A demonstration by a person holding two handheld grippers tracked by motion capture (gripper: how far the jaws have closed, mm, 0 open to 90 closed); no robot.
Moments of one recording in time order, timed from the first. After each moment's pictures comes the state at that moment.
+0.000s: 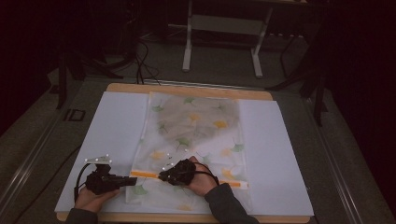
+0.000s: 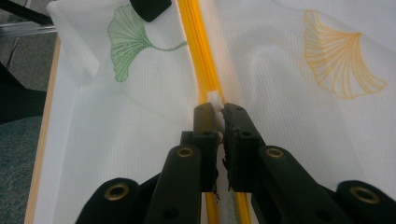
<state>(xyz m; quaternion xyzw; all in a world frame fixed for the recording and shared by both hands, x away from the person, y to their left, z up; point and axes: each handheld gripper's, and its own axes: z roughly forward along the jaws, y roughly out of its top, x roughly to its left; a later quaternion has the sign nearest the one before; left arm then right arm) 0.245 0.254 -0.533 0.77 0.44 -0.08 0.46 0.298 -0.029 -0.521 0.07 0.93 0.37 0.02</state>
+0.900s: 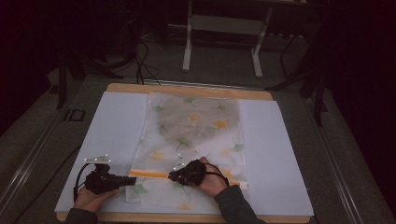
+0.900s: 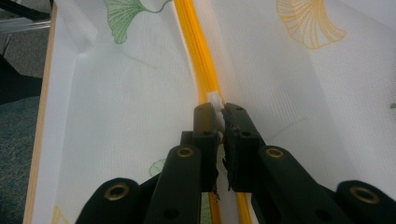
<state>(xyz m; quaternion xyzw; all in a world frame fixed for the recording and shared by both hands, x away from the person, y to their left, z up) 0.246 0.256 -0.533 0.77 0.44 -0.09 0.46 0.298 -0.059 -0.520 0.08 0.93 0.37 0.03</state>
